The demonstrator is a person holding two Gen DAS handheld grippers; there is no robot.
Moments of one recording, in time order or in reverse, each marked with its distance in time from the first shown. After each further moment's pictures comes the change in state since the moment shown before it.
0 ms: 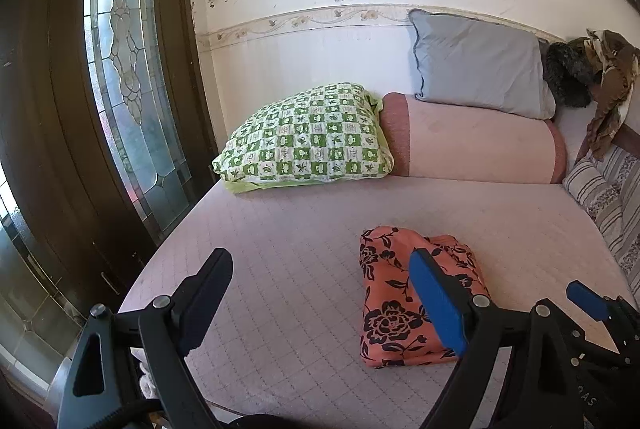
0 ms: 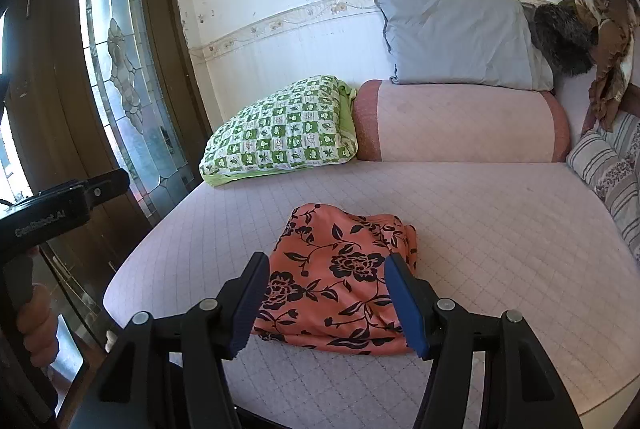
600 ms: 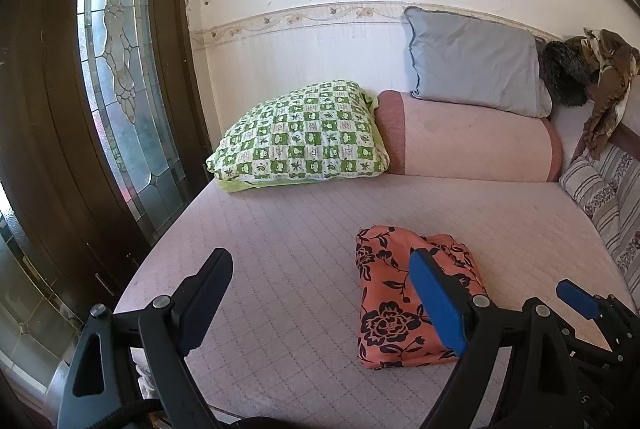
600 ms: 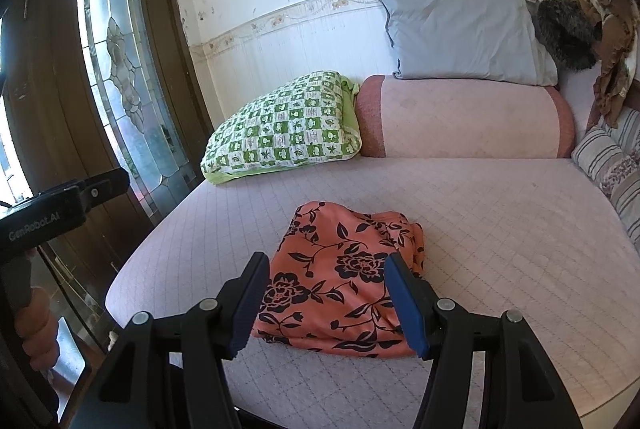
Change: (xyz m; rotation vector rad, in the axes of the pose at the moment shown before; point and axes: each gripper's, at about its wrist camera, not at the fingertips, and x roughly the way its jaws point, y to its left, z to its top) left arm 0.009 0.001 0.001 0.004 0.014 -0.025; right arm 0.013 0.003 0.002 0.007 0.016 0.012
